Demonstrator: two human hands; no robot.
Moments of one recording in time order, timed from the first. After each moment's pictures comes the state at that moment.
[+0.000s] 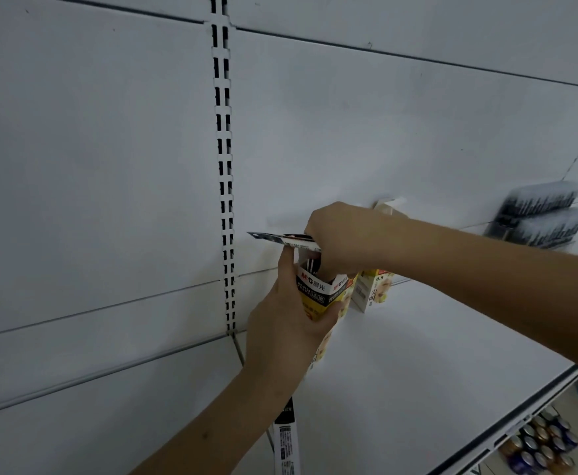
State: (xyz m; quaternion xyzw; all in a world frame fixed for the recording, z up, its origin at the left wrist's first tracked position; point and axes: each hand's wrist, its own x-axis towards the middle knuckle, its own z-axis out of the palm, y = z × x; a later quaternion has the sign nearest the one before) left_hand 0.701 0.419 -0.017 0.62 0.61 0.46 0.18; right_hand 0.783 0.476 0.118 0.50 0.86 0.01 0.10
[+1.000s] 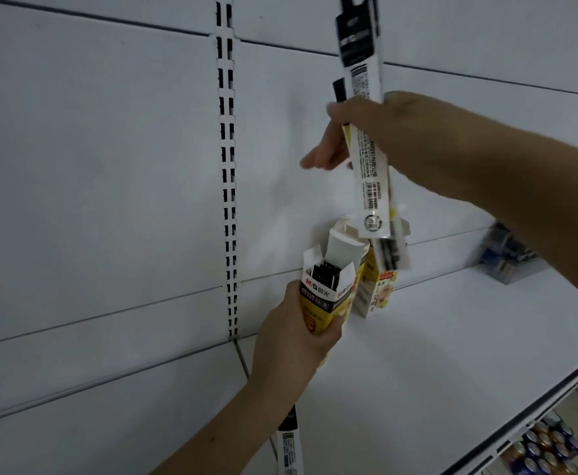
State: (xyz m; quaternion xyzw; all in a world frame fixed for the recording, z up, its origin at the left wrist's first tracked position) left_hand 0.702 0.420 -0.034 0.61 0.61 0.45 0.23; right_hand 0.813 0.457 0.201 0.45 0.81 -0.26 -0.28
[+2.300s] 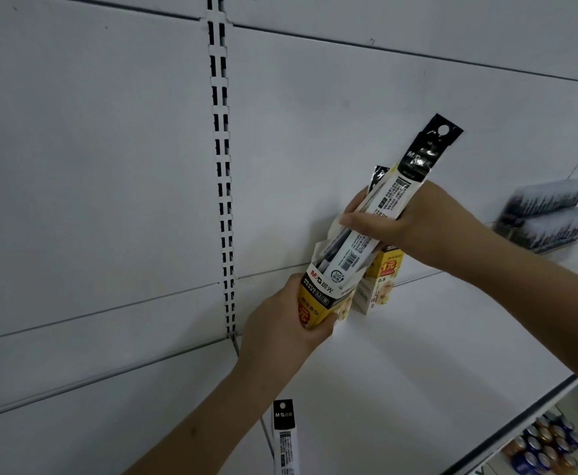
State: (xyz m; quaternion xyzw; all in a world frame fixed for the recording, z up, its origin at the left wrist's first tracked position) left_hand 0.689 0.431 -0.033 0.66 0.60 0.41 0.18; right_hand 0.858 0.475 0.116 0.47 0.80 -0.18 -0.32
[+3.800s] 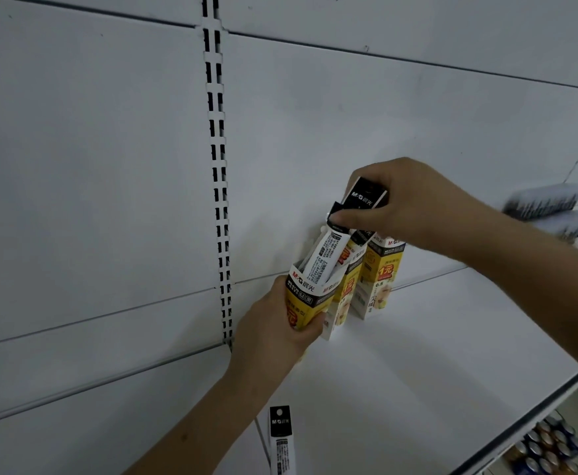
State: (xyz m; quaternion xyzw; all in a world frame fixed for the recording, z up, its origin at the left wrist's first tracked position) left_hand 0.683 0.436 -0.040 0.64 0.61 0.43 0.20; right_hand 0.846 0.472 0.146 0.48 0.84 -0.12 -0.25
